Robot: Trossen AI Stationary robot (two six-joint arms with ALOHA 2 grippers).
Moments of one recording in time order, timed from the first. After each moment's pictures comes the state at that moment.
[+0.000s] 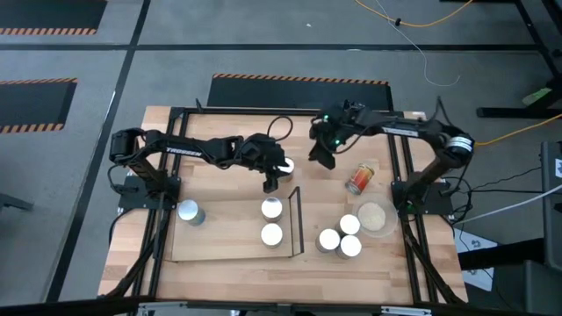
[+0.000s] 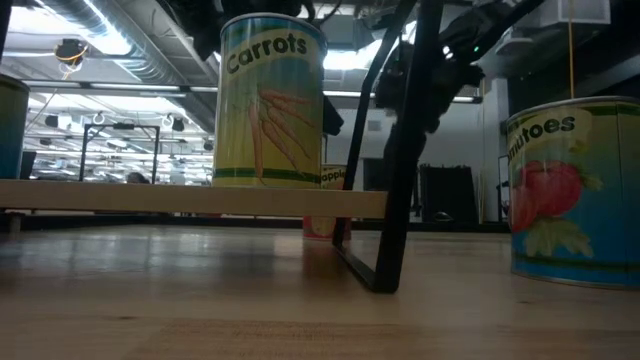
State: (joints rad) left arm 0.16 1.60 1.03 -0.03 0.08 -0.01; right arm -0.50 1.60 1.10 -0.54 -0.53 -0.17
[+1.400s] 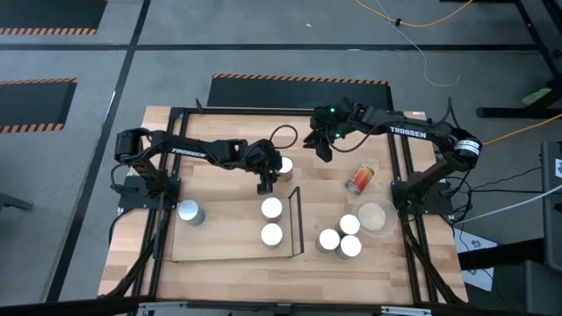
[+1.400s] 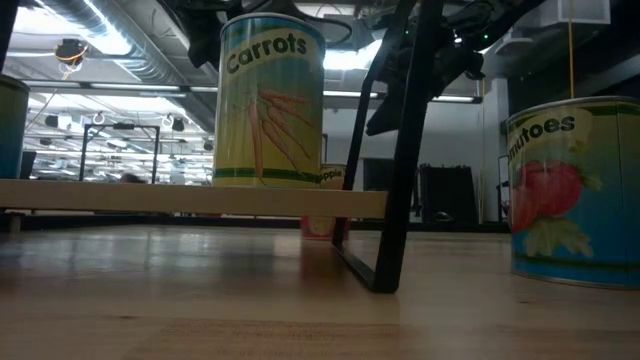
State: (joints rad) left arm 0.16 1.65 1.03 -0.21 -0.02 0.11; right arm -0.51 1.53 1.10 -0.37 -0.46 -0.17
